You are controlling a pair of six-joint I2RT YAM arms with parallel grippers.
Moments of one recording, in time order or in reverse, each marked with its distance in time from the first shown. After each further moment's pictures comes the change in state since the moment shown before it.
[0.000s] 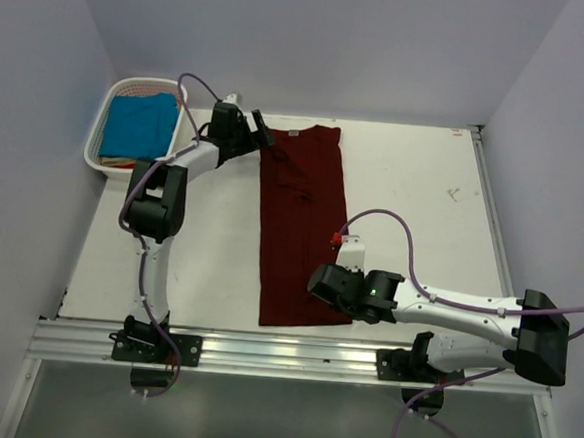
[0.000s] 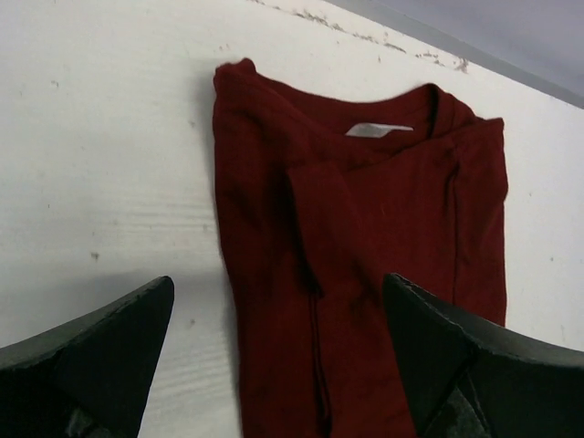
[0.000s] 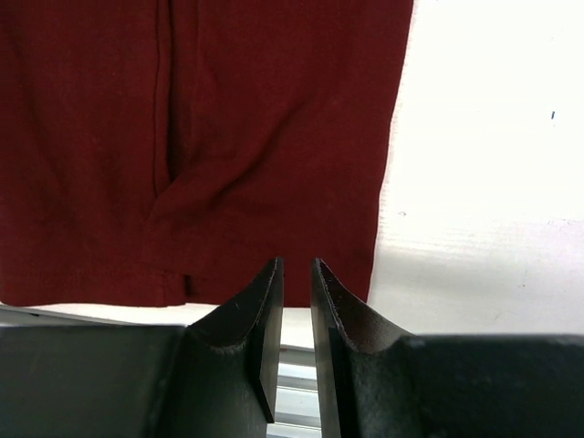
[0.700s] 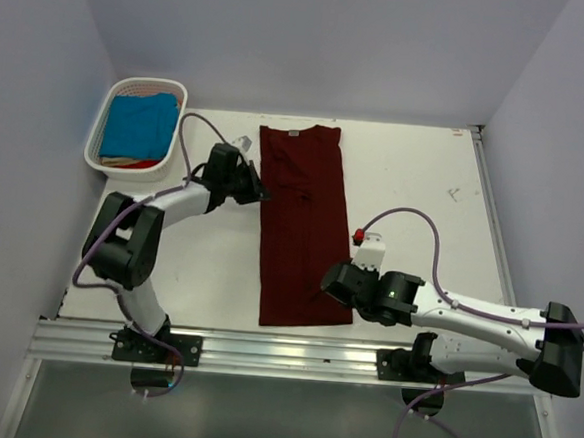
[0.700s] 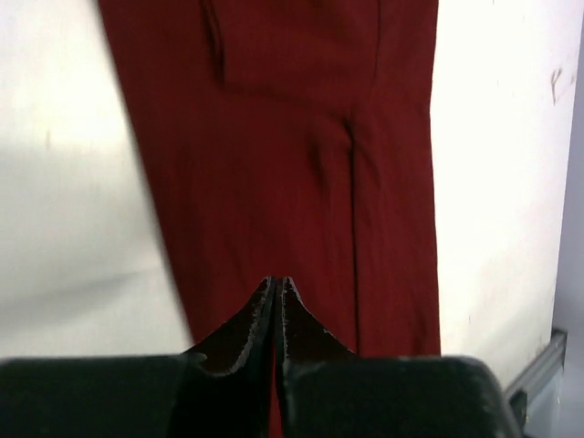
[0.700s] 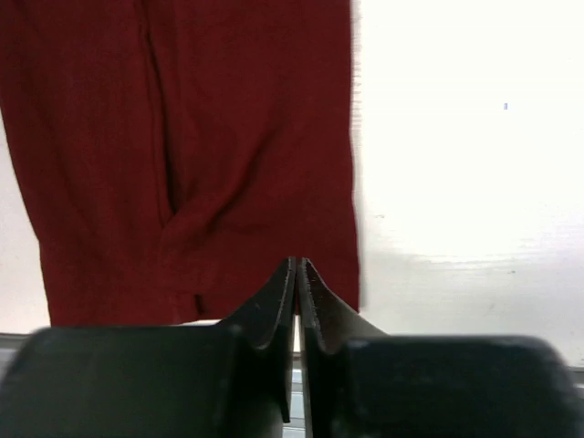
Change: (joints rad) left arm -0.118 -0.456 -0.603 0.031 0.157 -0.074; right arm -0.017 -0.102 -0.008 -0.051 0.061 0.108
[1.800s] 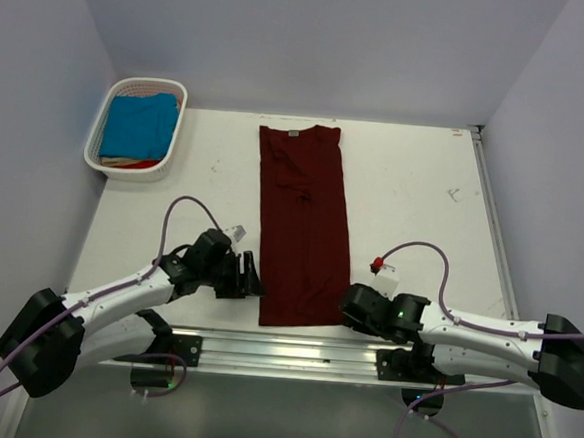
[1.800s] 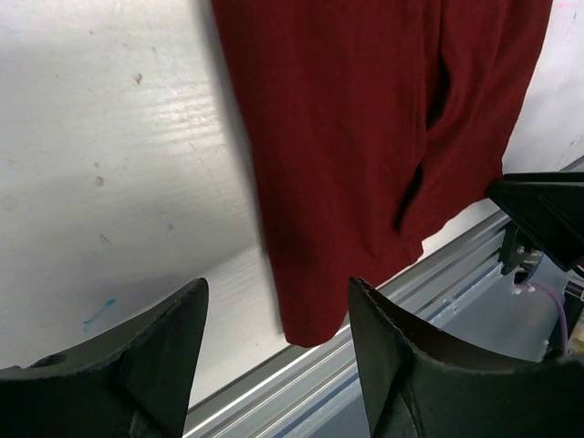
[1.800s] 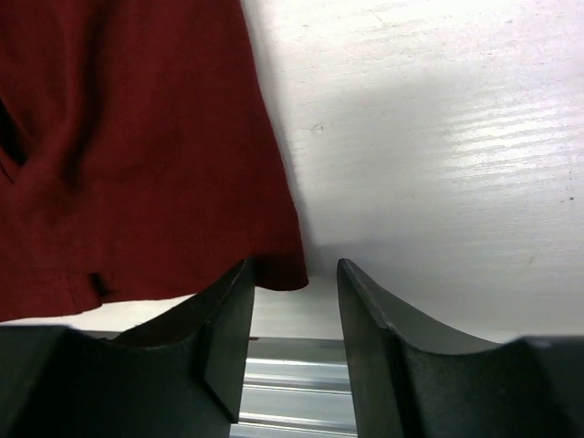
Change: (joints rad) left arm -0.311 -0.746 -0.674 -0.295 -0.026 -0.155; right arm -0.027 -0.137 -0.341 0.154 -0.202 0.224
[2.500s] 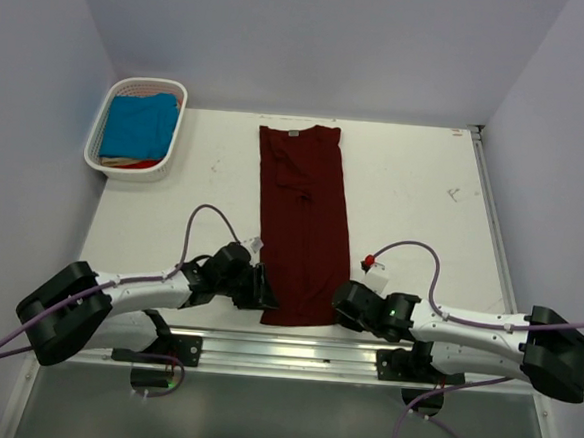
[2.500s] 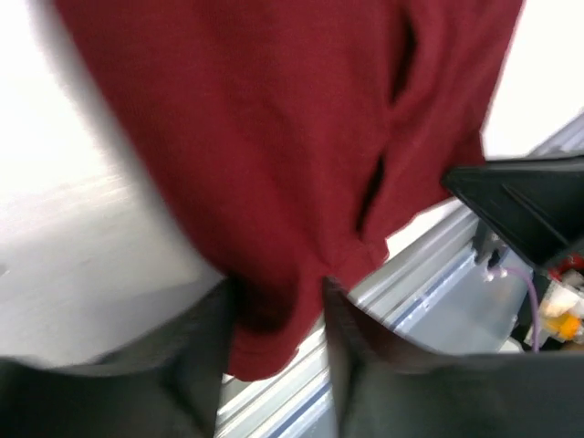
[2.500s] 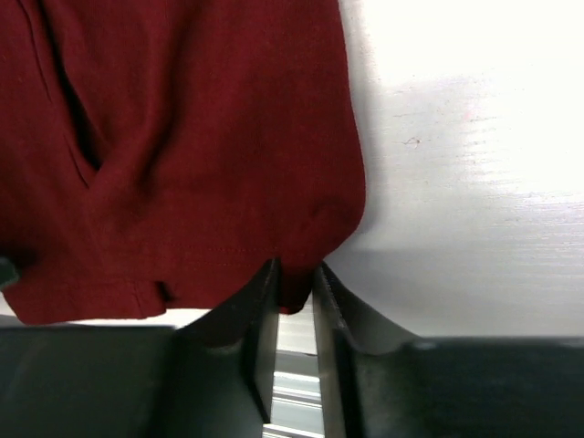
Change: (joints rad) left arm -0.199 0.172 -0.041 0.282 -0.018 -0.197; right arm 0.000 0.080 -0.014 0.178 -0.033 0.009
